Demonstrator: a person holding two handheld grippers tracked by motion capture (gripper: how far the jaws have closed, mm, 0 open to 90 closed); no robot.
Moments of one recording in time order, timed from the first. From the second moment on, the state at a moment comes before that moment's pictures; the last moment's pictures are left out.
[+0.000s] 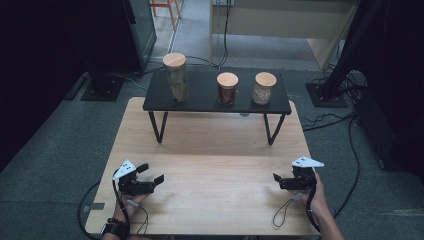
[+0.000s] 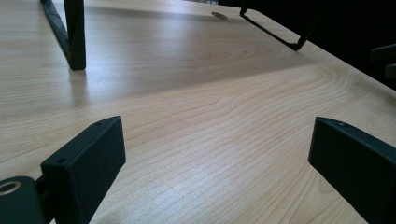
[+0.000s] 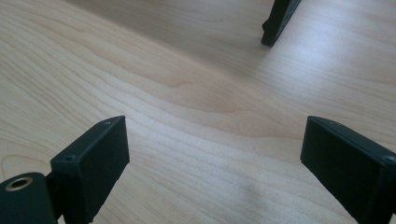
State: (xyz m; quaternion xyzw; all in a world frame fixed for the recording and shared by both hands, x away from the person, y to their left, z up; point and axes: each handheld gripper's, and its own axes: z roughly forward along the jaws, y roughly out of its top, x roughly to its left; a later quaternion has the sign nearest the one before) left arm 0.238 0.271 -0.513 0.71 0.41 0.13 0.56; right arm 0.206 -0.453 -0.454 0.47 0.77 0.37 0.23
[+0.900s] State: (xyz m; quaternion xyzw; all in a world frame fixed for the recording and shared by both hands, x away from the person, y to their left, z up) left arm 0.238 0.271 -0.513 0.72 0.41 0.12 0.55; right arm 0.206 -0.448 -0.478 0.47 0.77 0.37 0.21
